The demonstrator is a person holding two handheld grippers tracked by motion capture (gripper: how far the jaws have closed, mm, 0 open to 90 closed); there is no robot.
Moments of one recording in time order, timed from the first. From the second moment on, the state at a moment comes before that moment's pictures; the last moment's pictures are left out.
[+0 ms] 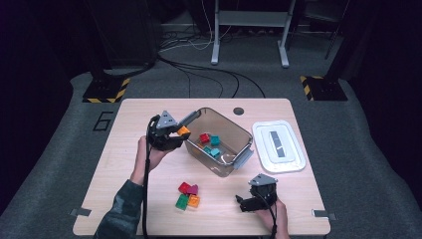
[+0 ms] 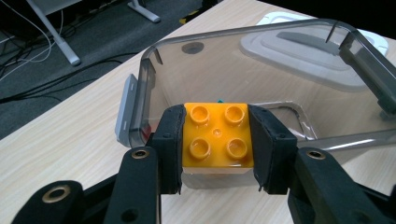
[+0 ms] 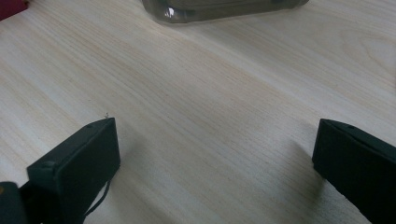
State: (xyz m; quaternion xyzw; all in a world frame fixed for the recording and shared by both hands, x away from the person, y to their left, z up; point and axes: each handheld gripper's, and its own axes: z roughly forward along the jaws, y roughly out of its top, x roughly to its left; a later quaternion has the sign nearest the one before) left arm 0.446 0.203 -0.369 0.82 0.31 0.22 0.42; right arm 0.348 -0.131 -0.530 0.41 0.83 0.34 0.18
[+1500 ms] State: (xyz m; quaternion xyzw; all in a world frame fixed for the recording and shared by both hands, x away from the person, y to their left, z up) left arm 0.497 0.170 -0.383 0.84 0.33 0.20 0.39; right arm 0.348 -0.131 -0.530 0.41 0.83 0.34 0.18
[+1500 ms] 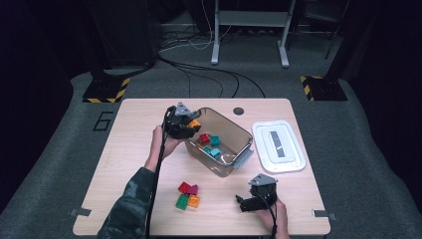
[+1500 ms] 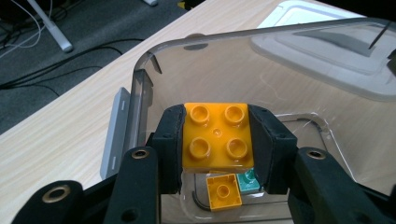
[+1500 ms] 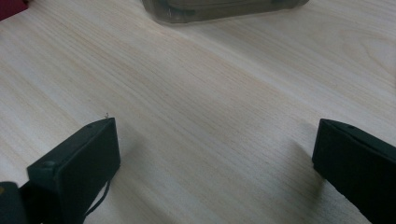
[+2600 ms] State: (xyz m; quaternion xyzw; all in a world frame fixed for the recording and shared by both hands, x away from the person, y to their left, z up) left arm 0.468 0.189 -0.387 0.83 0.34 0.22 0.39; right arm 0.348 -0.131 -0.530 0.41 0.83 0.34 0.18
